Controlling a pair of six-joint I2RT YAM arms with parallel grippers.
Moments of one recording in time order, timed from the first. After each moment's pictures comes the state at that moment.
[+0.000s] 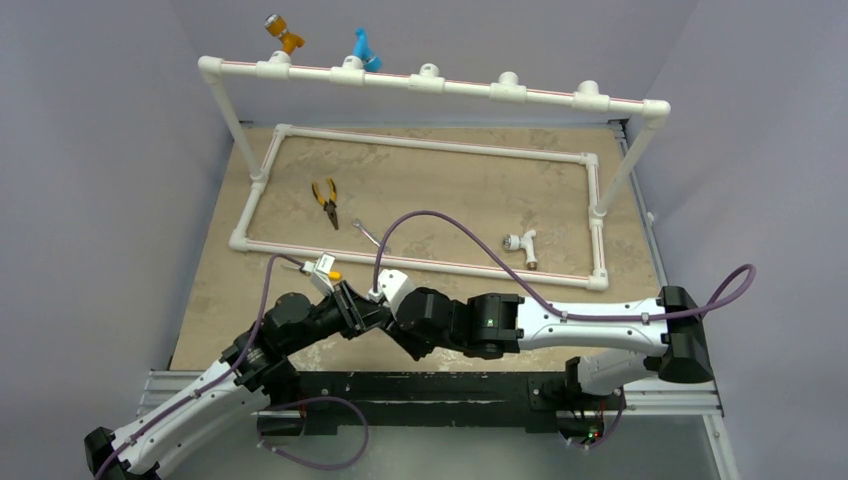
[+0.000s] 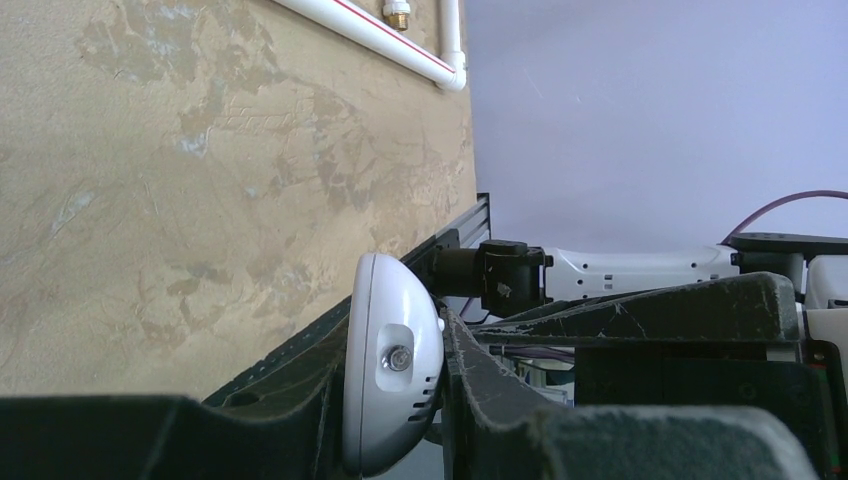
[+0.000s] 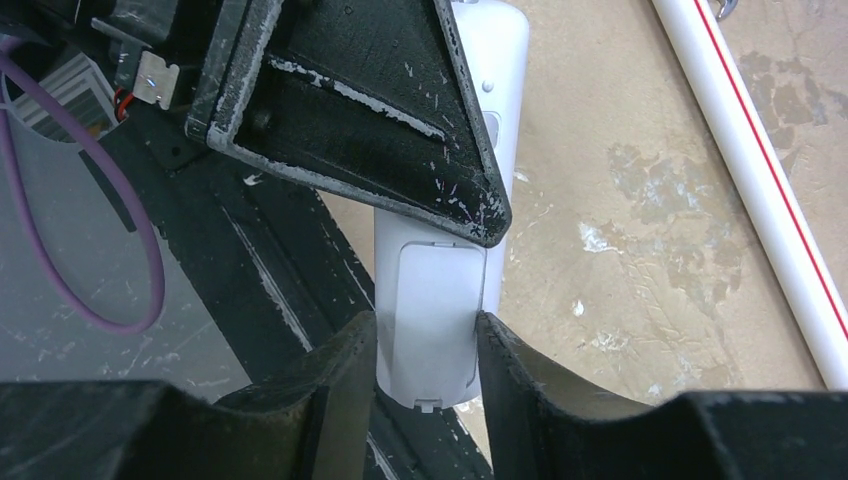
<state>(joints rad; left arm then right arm) -0.82 0.33 0.24 -0.16 0.15 -1.25 1.43 1.37 1.13 -0.55 0.29 0.33</state>
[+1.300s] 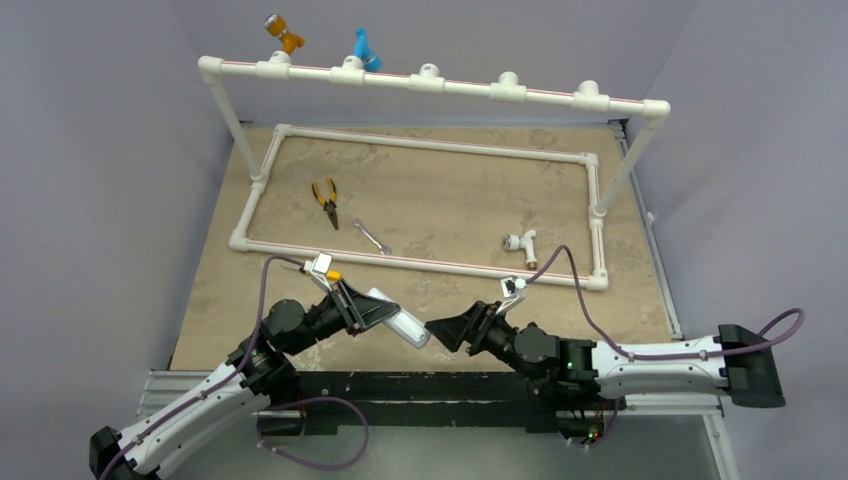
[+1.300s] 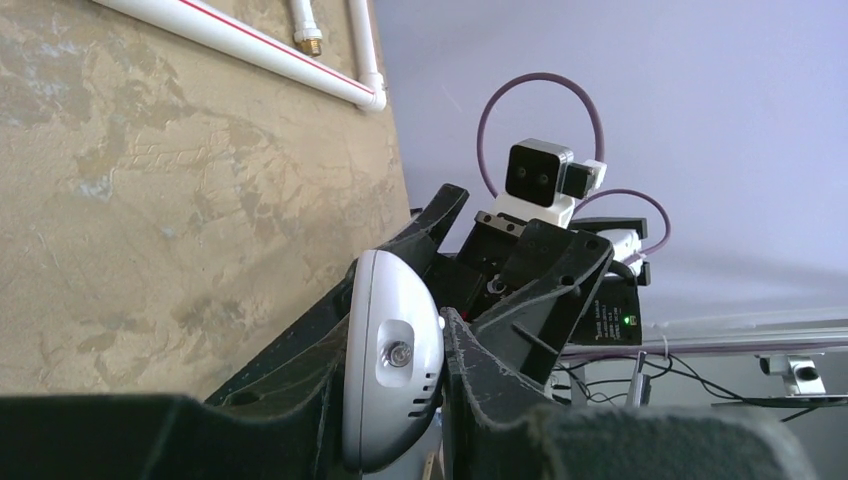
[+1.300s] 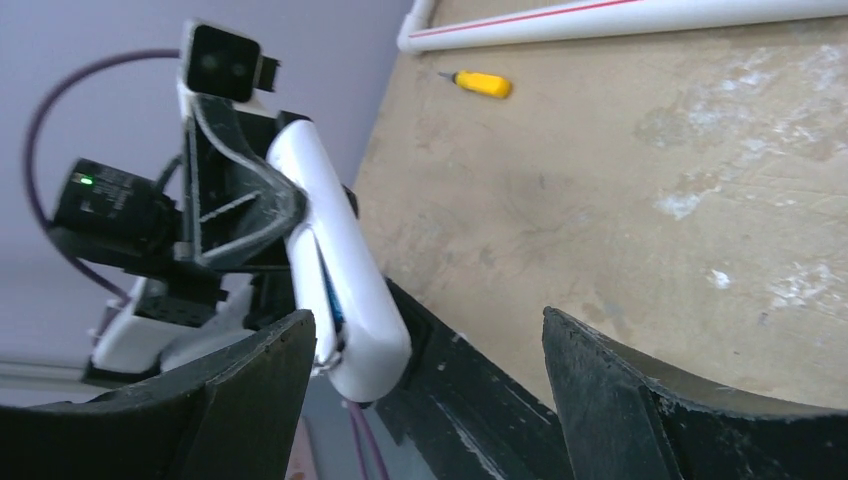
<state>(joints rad) -0.82 0.30 0.15 0.07 0.16 -1.31 1.43 0.75 0.21 0.37 0.57 1.10</state>
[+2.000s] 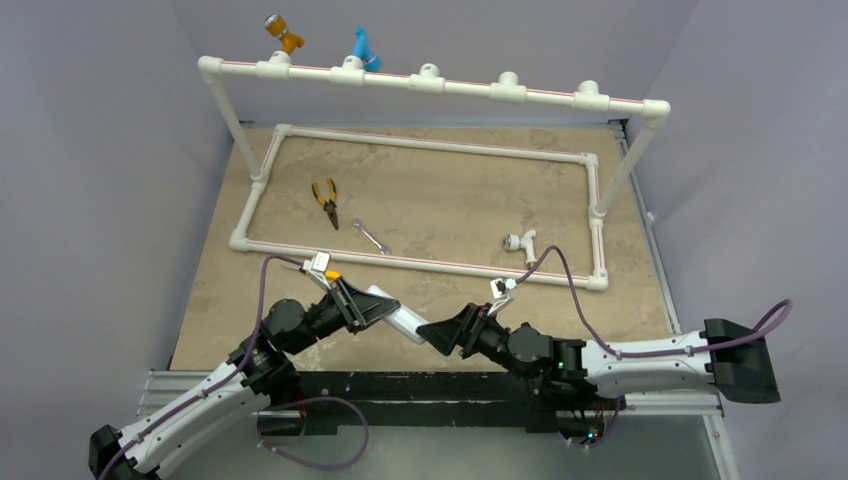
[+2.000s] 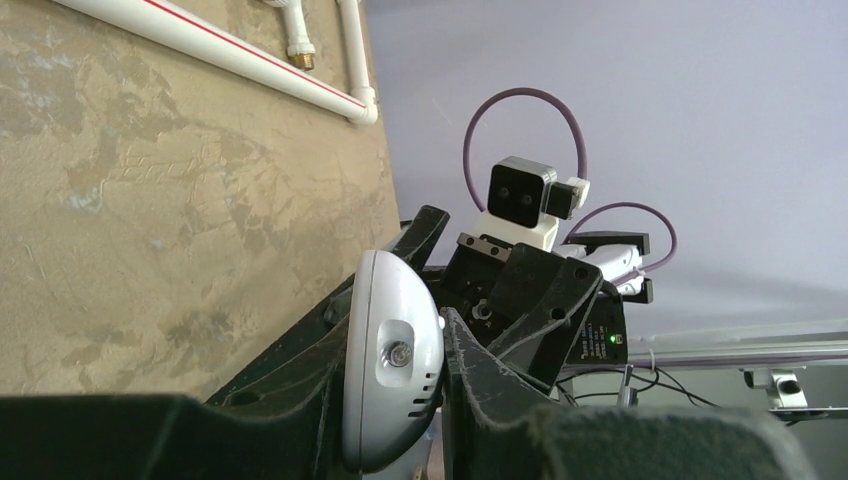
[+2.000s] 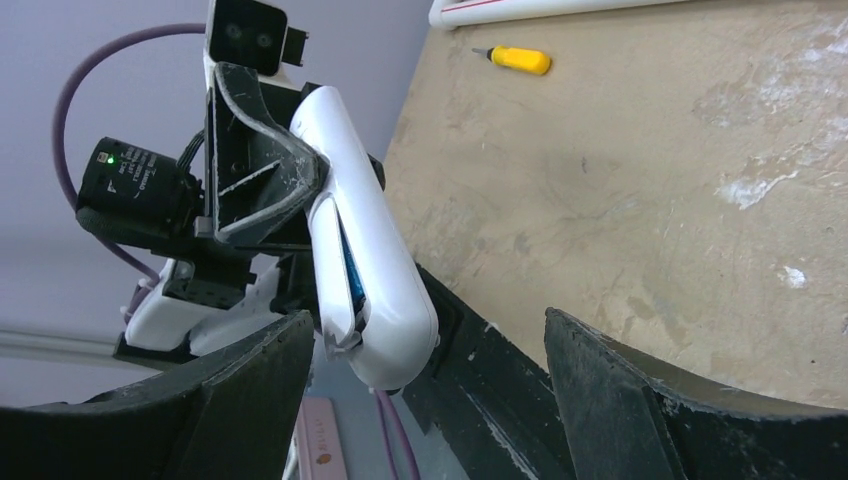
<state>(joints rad) -0.82 0.32 0.15 0.11 0.13 -1.33 1.43 0.83 0.20 0.51 0.52 1.12</state>
